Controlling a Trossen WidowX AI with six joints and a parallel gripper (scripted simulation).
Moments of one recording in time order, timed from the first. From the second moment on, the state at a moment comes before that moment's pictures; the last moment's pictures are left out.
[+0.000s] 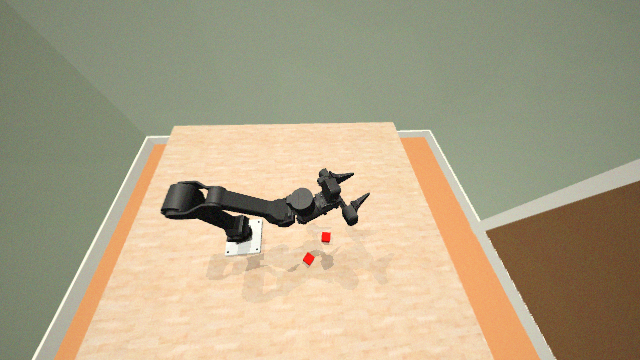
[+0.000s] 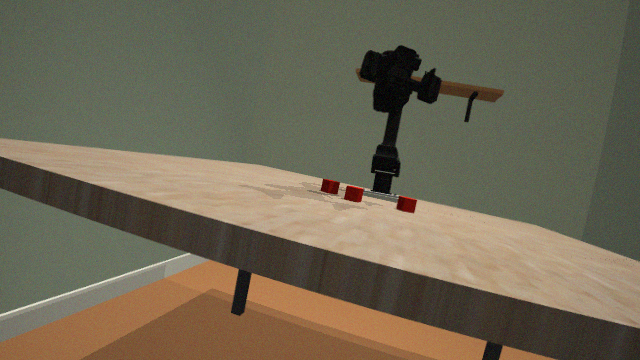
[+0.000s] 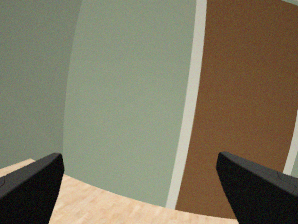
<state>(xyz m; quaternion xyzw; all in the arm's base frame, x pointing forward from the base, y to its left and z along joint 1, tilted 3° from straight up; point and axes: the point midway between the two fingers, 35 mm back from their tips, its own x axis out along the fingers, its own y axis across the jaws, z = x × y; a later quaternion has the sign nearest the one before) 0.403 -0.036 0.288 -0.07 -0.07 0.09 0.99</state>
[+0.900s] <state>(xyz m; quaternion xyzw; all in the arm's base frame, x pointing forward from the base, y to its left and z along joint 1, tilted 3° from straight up) 0.367 -0.147 0.161 -0.22 0.42 0.03 0.88</state>
